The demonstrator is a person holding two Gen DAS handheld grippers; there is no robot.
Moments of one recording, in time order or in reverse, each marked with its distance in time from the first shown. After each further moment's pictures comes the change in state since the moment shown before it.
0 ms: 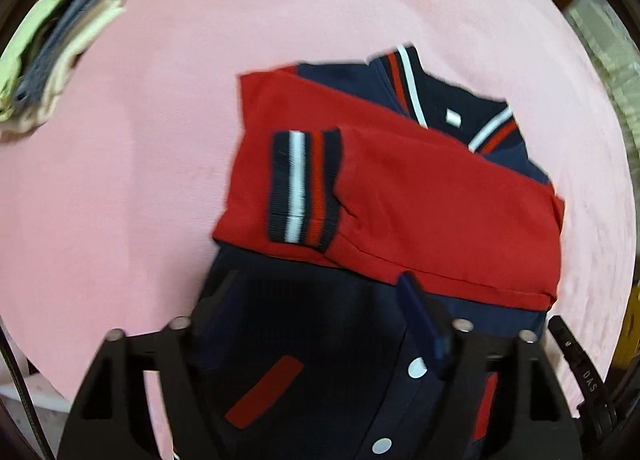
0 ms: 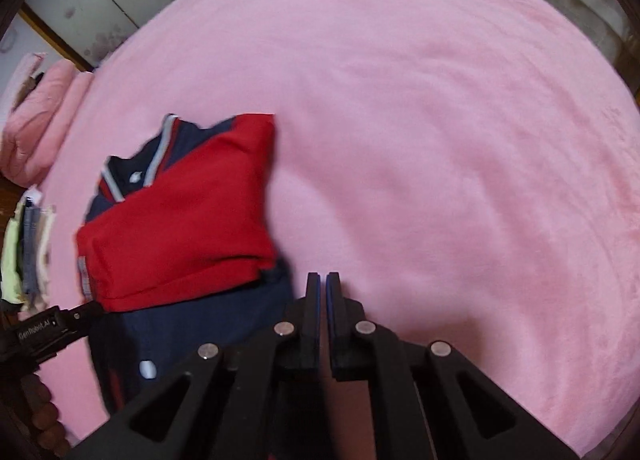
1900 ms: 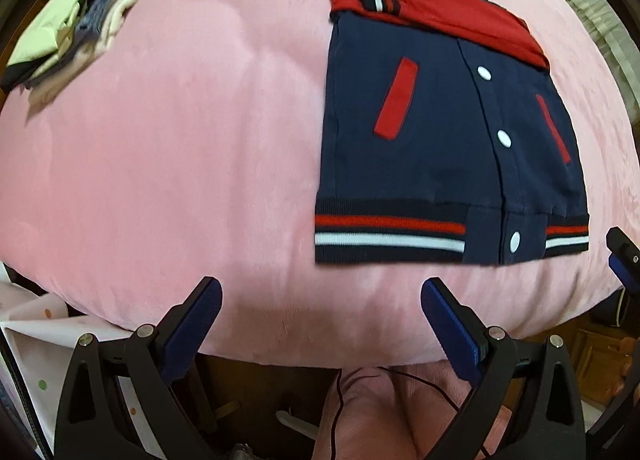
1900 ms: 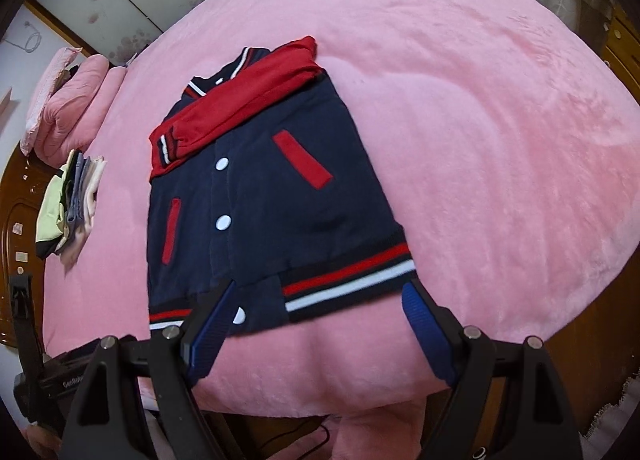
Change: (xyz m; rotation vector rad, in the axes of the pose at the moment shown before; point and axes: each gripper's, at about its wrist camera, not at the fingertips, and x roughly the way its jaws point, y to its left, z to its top) left arm -0.057 0.130 -0.200 0.255 0.079 0.037; right arm -0.099 -0.004 -0.205 0.048 -0.038 0.005
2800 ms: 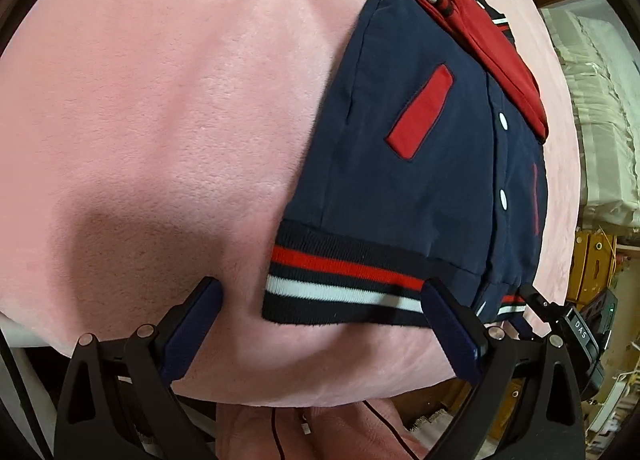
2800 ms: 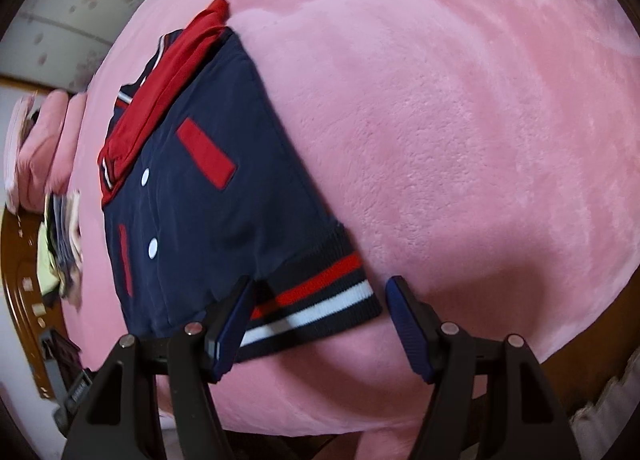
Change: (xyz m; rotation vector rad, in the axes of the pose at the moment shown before) left arm 0.086 0.041 0.021 -0.272 0.094 -0.388; right arm 0.073 -0.054 0.016 0.249 0.188 0.064
